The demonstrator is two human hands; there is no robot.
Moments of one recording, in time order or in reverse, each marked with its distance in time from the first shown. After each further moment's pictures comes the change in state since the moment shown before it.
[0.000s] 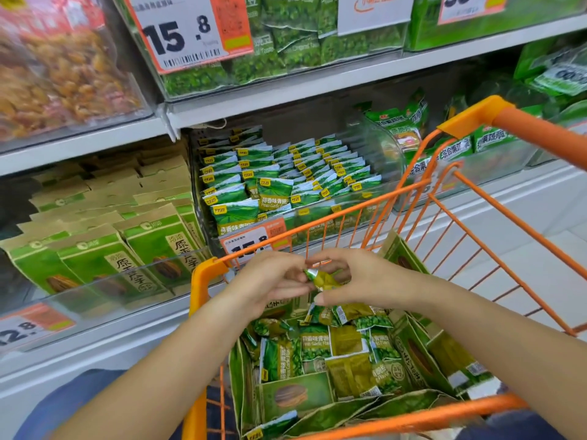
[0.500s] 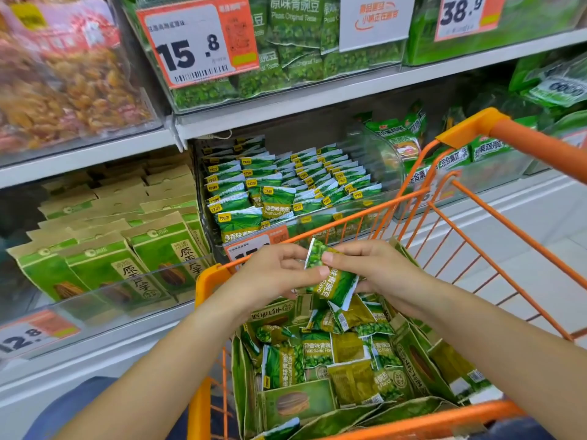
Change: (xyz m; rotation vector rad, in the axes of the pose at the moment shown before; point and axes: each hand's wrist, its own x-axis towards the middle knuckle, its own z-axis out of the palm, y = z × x) left_hand -0.019 0.013 -0.006 0.405 -0.072 0.250; right_hand -0.013 -0.017 -0.004 0.539 0.193 0.032
